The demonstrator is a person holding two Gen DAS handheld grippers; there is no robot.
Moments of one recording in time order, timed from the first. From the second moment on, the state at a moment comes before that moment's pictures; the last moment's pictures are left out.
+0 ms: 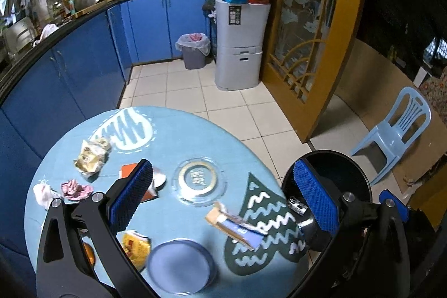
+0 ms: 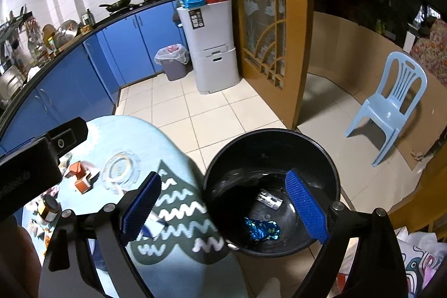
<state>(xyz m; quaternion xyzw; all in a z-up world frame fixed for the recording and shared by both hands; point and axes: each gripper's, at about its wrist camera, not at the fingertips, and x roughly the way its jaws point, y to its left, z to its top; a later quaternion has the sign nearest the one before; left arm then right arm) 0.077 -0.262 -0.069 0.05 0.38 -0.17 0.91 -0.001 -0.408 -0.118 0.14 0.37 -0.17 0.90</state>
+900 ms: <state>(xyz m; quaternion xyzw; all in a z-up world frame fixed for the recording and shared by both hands) 0.060 -0.125 -0.097 0.02 0.42 -0.09 0.90 0.003 -0.309 -0.127 0.08 0.41 -0.10 0.90</state>
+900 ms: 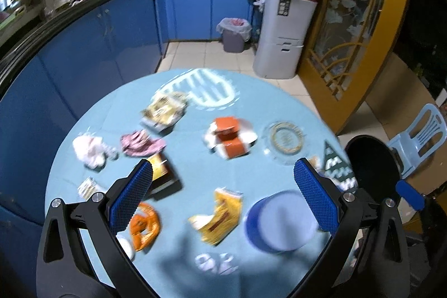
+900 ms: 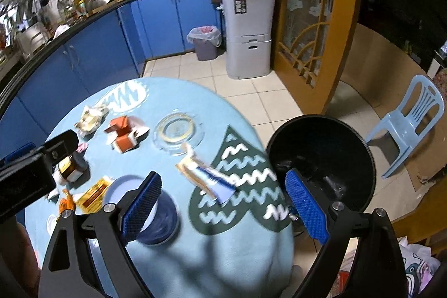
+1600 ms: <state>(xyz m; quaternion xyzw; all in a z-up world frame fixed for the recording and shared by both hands) 0.025 -0.017 -0.180 0.01 0.51 -0.01 0.86 0.006 -0.230 -0.159 0.03 0.45 -0.04 0.89</state>
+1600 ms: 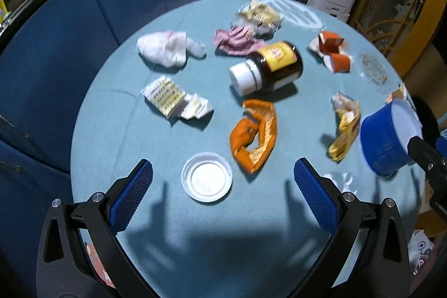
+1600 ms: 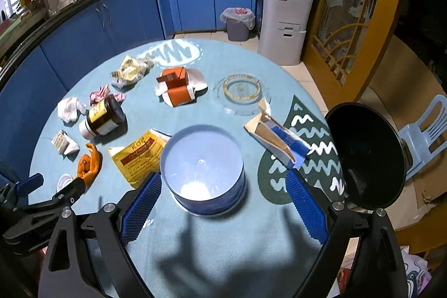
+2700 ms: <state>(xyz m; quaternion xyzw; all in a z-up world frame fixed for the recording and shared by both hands) 0.019 -0.011 -0.193 0.00 0.51 -0.03 0.86 0.027 -0.212 -0.188 0.02 0.49 -0.02 0.87</state>
